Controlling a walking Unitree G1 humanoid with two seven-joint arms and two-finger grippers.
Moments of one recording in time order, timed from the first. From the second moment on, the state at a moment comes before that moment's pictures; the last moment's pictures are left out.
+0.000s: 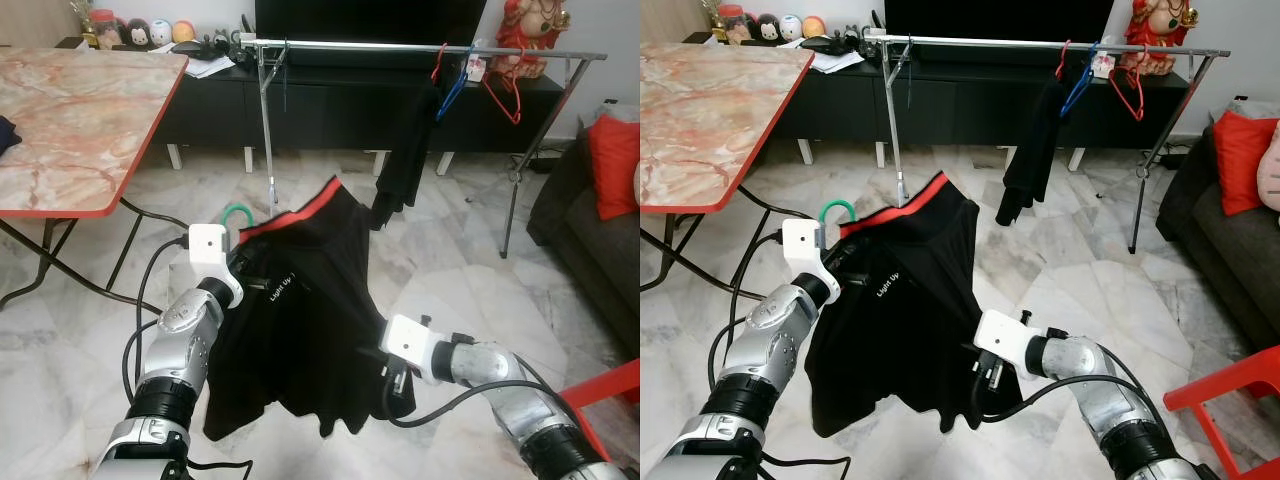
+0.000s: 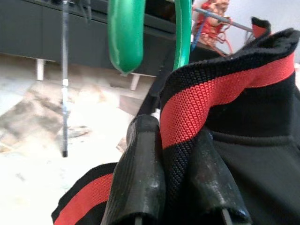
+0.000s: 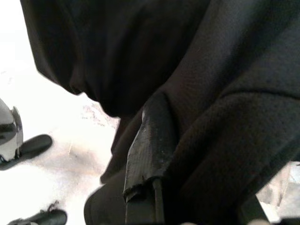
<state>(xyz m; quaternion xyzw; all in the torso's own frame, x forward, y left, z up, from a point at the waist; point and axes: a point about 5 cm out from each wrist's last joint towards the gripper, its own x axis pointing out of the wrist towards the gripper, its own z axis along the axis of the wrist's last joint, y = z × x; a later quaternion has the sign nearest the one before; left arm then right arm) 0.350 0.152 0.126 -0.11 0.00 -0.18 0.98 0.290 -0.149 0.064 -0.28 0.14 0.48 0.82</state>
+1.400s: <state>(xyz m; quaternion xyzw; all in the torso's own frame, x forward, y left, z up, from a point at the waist) 0.270 0.168 0.085 0.24 0.19 -0.61 0.73 0.281 -0.203 0.058 -0.34 0.24 0.50 0.76</state>
